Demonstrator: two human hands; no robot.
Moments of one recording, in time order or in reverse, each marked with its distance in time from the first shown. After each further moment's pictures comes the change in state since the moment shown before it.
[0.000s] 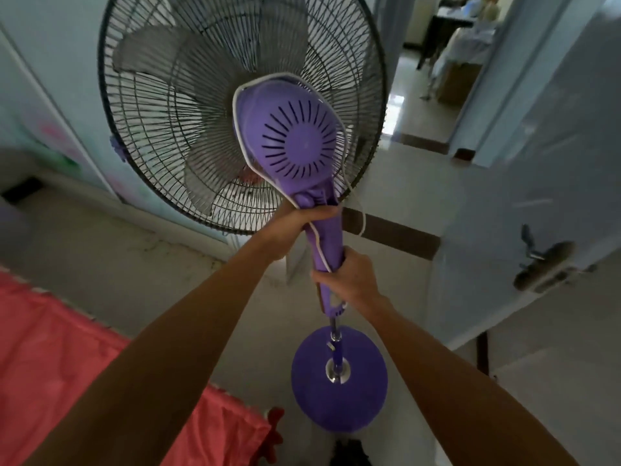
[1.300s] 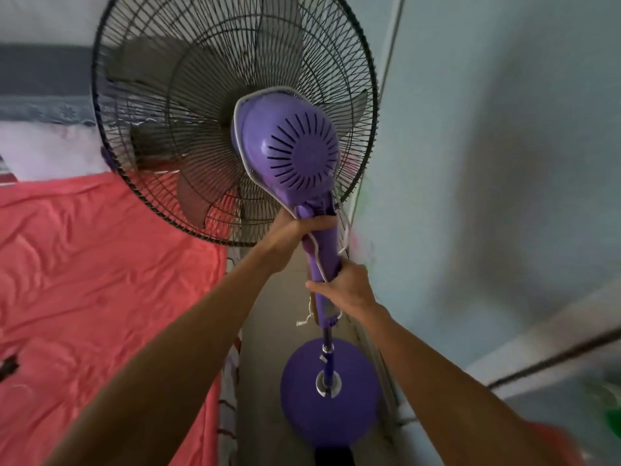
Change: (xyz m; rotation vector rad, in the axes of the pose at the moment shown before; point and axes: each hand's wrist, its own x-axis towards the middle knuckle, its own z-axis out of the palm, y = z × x) left_hand 0.172 0.147 -0.734 0.122 1.072 0.209; right_hand 0.426 -0.532 0.555 0.068 -0.792 -0.698
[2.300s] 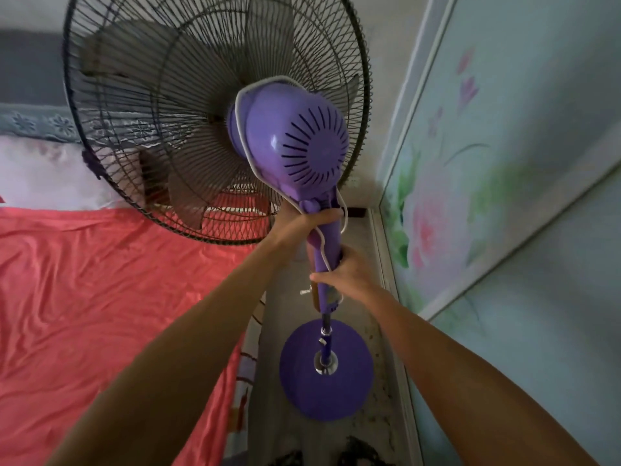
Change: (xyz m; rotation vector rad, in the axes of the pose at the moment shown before) left_hand 0.554 -0.031 -0.253 -0.008 0.319 -0.080; right_hand 0.630 -0.088 0.168 -0.031 -0.294 -0.019
